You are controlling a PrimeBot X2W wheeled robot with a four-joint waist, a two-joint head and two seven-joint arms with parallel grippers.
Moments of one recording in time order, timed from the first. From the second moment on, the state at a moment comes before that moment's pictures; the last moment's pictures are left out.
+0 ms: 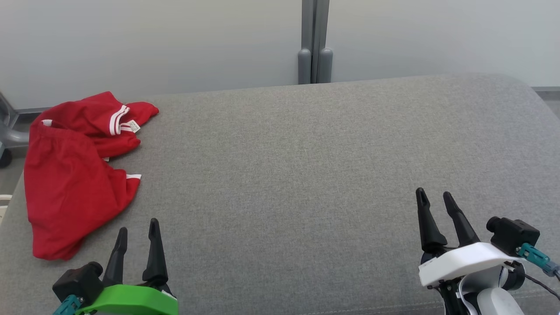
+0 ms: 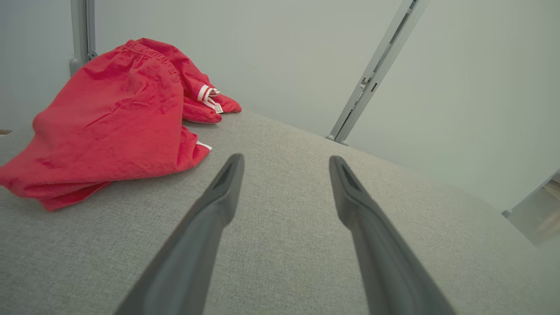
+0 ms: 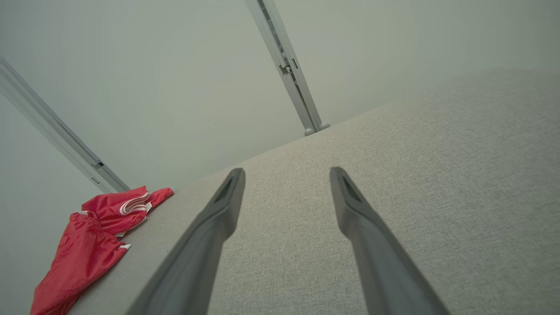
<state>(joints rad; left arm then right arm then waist) 0.05 0.10 -0.09 0.12 -0.54 0.01 -0.17 -0.03 -0.04 0.04 0.11 0.48 0.13 -0.13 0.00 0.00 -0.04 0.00</state>
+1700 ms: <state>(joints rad) 0.11 0.13 -0.13 0.05 -0.21 0.09 -0.21 -0.07 -0.05 0.09 0.23 0.12 0.13 -0.23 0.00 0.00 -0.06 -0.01</state>
